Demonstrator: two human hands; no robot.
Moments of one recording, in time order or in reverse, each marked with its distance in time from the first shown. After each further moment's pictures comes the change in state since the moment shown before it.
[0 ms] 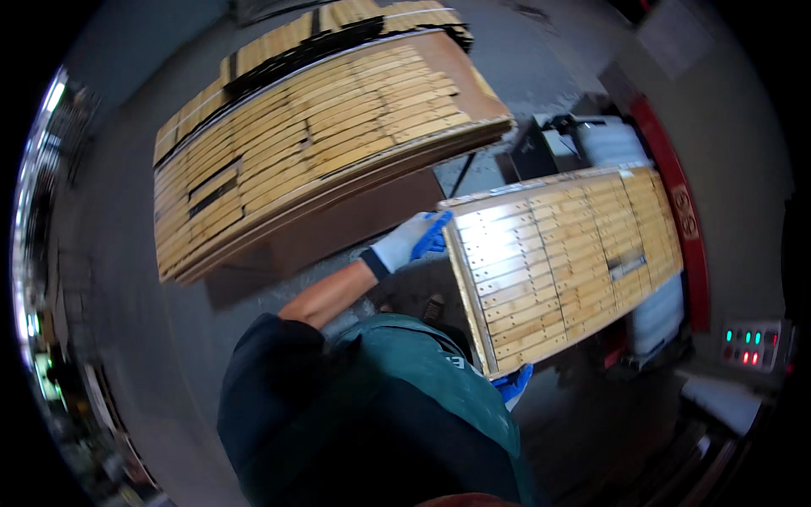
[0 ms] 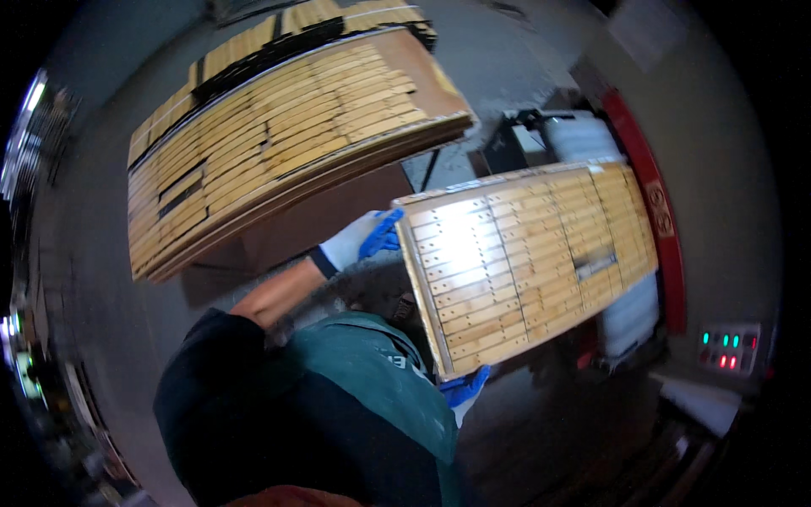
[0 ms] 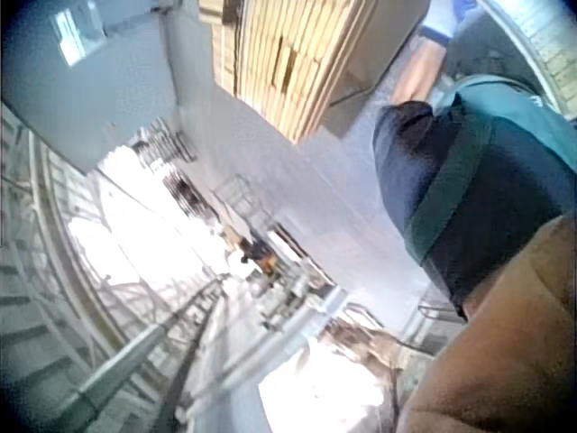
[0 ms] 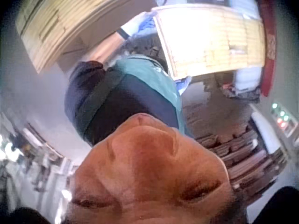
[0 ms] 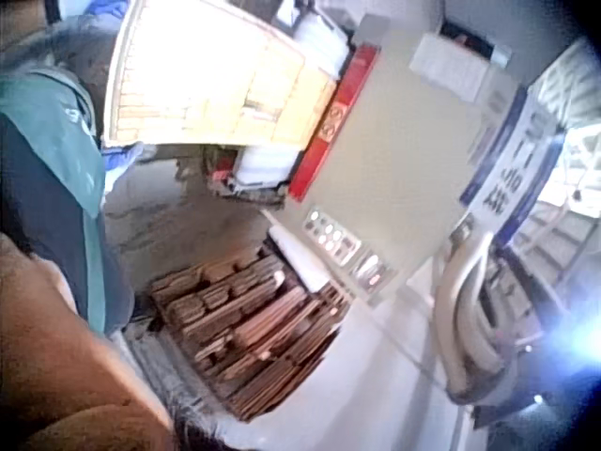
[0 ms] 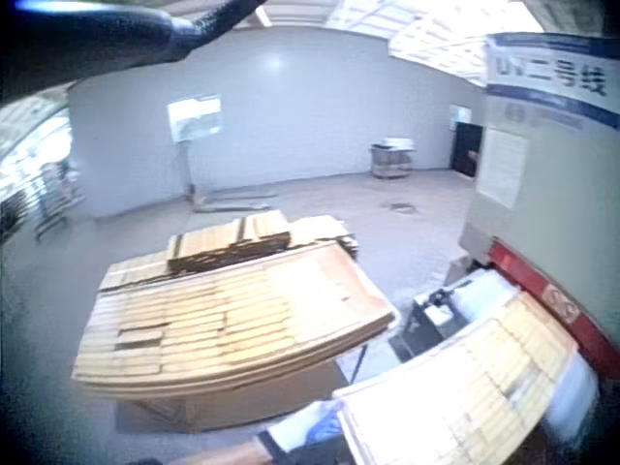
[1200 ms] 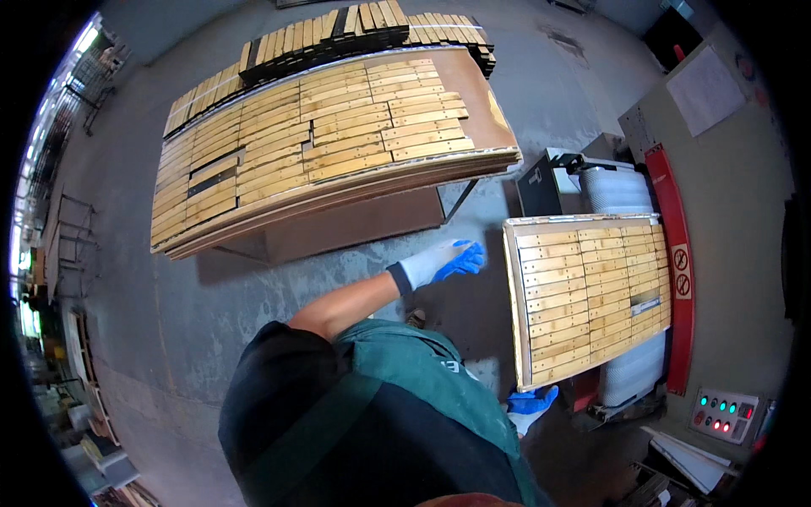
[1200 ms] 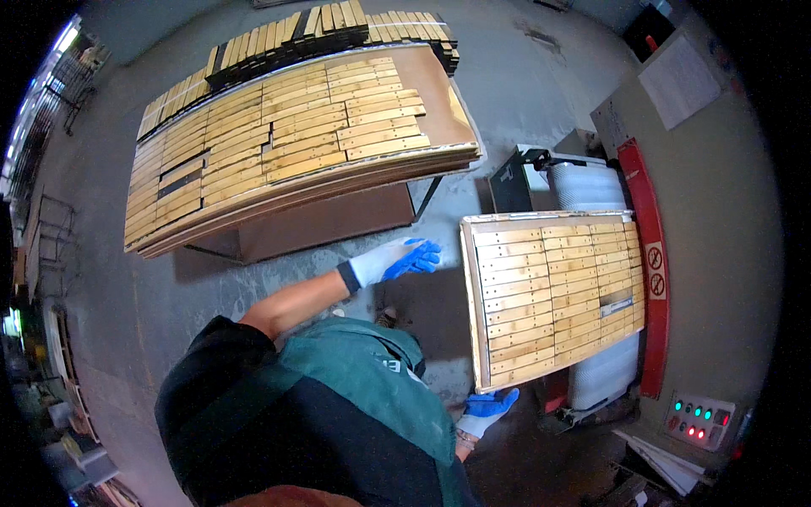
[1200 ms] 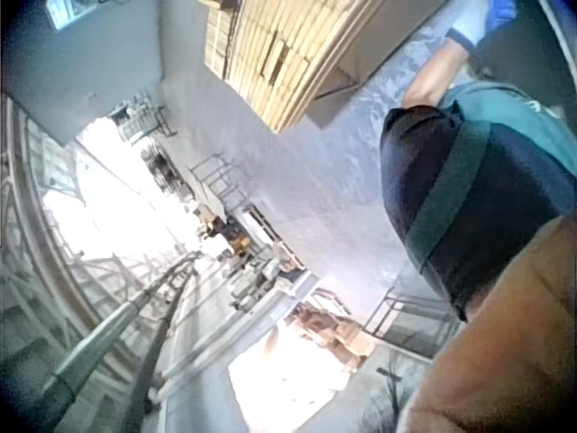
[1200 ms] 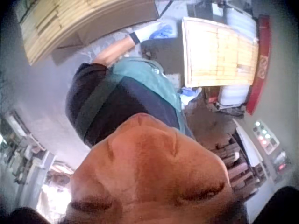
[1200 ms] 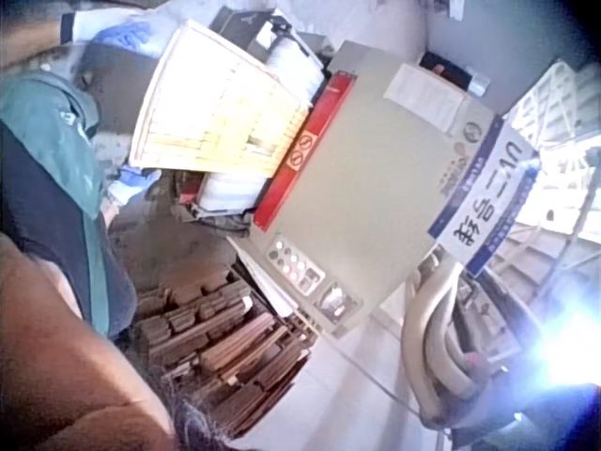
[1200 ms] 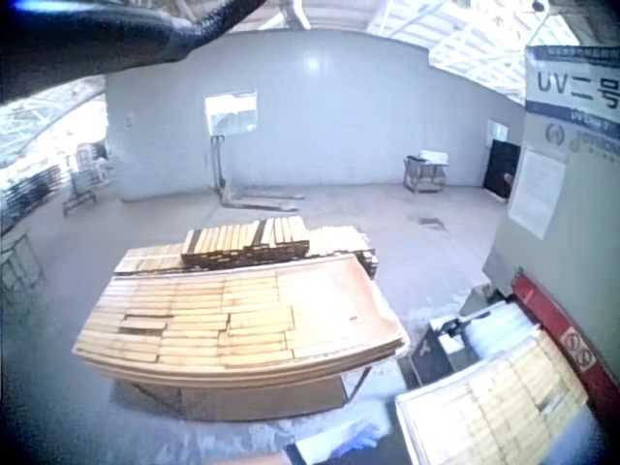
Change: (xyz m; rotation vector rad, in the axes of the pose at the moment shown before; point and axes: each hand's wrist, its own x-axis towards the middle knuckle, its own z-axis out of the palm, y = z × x) left_hand -0.015 -0.058 -0.058 -0.047 -0.231 0.090; right_hand 0.045 -0.014 -0.071 0.083 -0.144 0.130
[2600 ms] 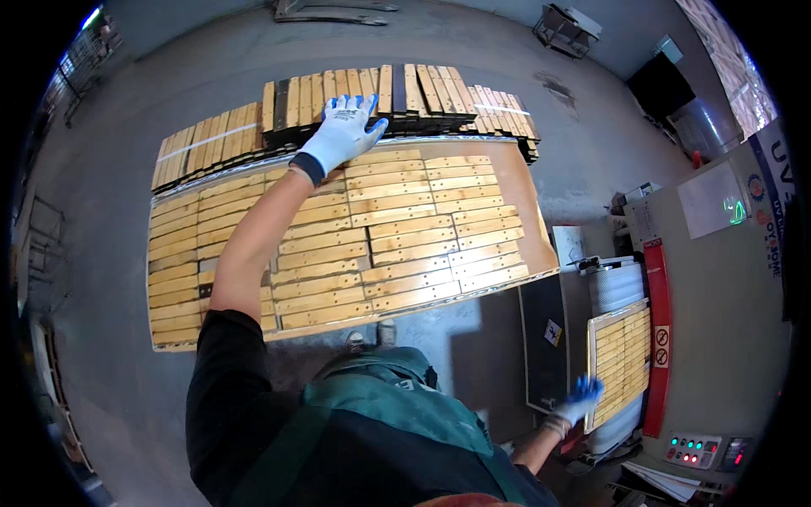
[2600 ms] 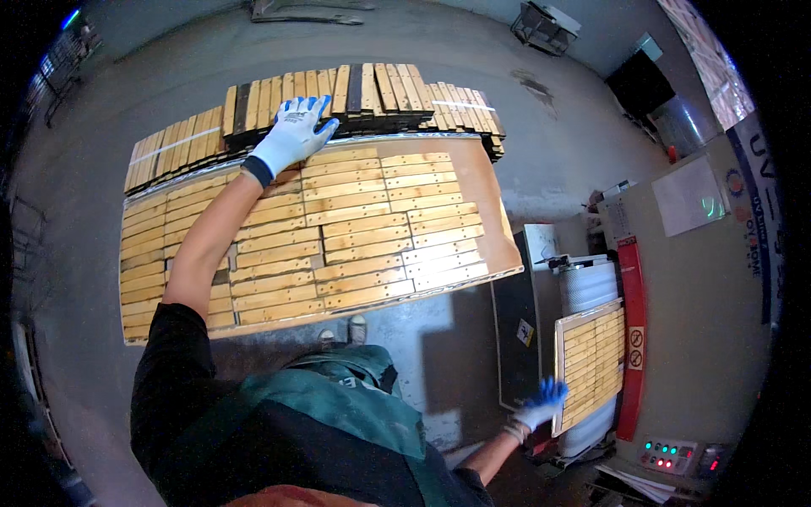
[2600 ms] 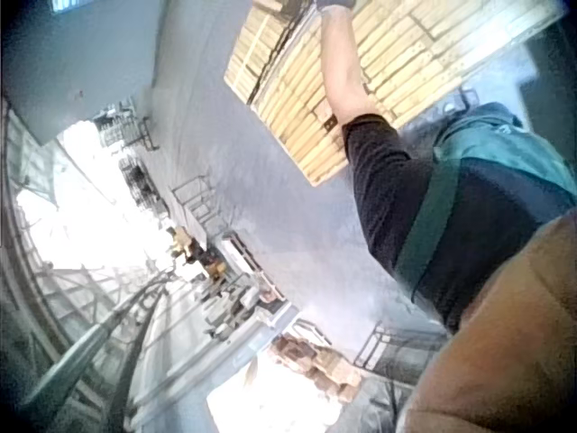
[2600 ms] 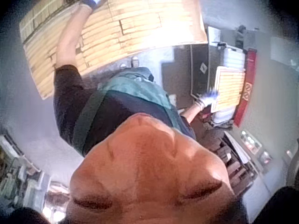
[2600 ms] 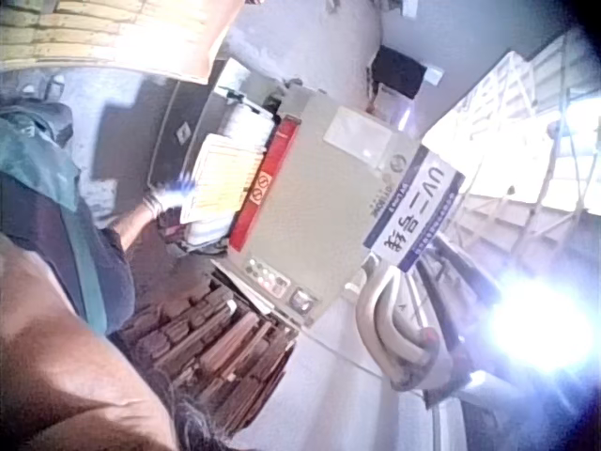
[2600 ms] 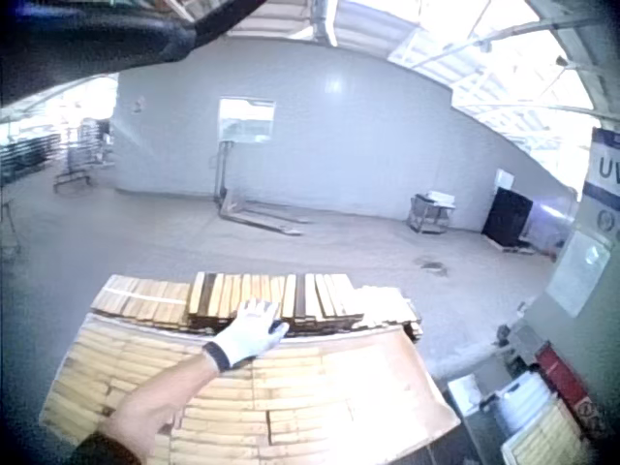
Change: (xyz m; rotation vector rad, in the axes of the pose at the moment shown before) left_hand -0.137 0.494 -0.273 2.094 0.990 0.329; right_hand 0.078 0.102 0.238 -0.581 0.227 -0.651
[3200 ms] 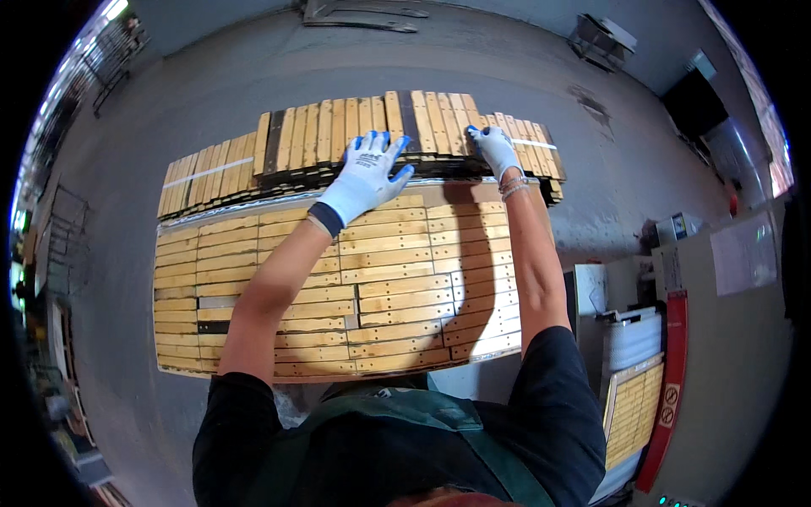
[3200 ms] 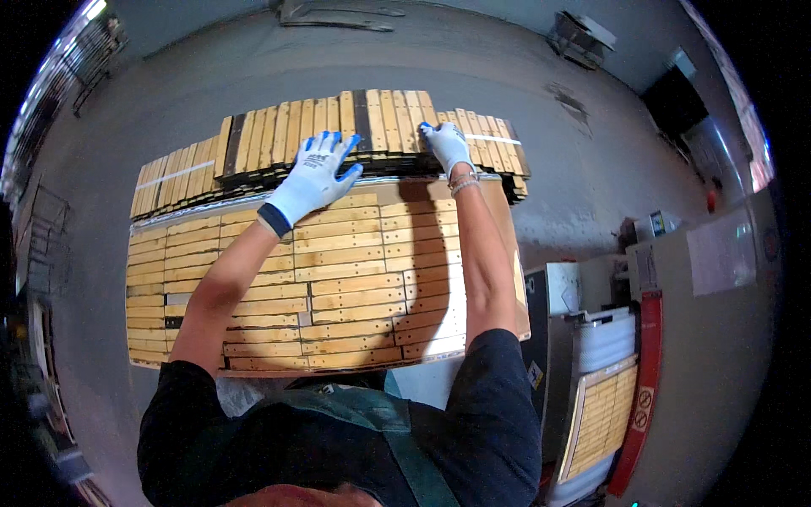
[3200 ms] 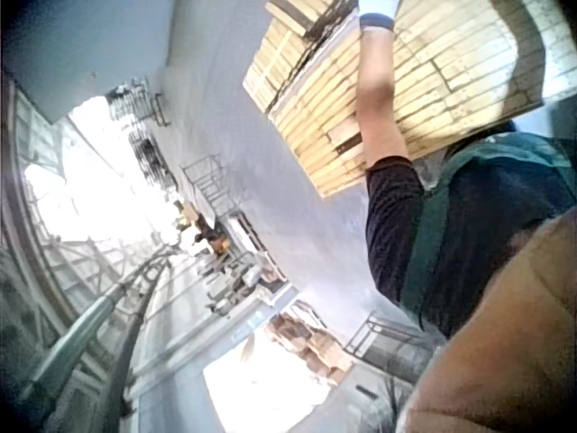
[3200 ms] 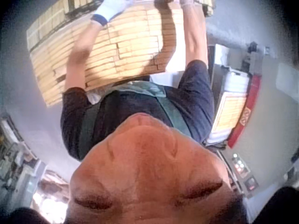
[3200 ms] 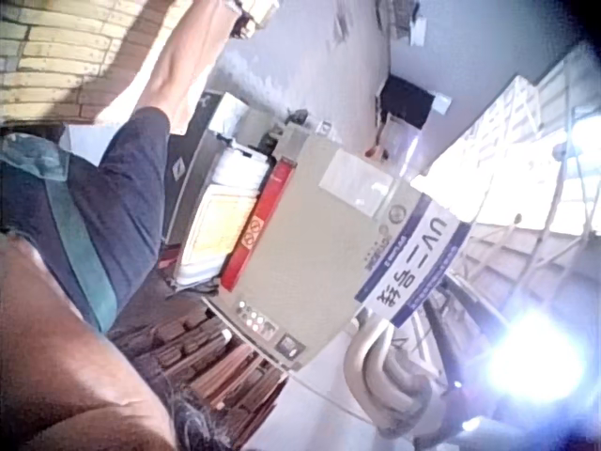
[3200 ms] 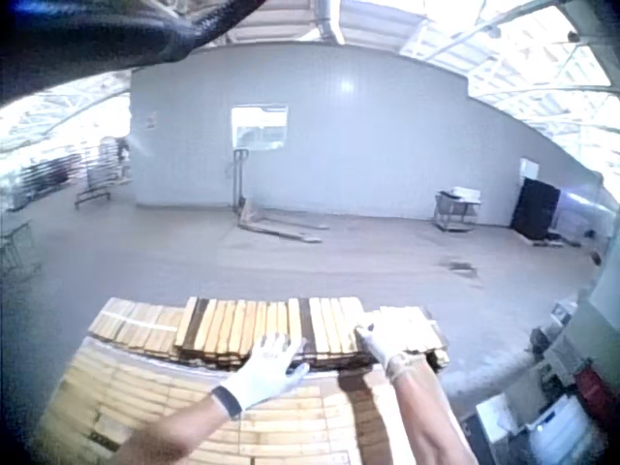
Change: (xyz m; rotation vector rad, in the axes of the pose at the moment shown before) left_hand 0.056 0.058 0.042 -0.053 -0.136 0.006; right_hand -0.039 -0.003 0.731 -0.846 -1.156 -0.661
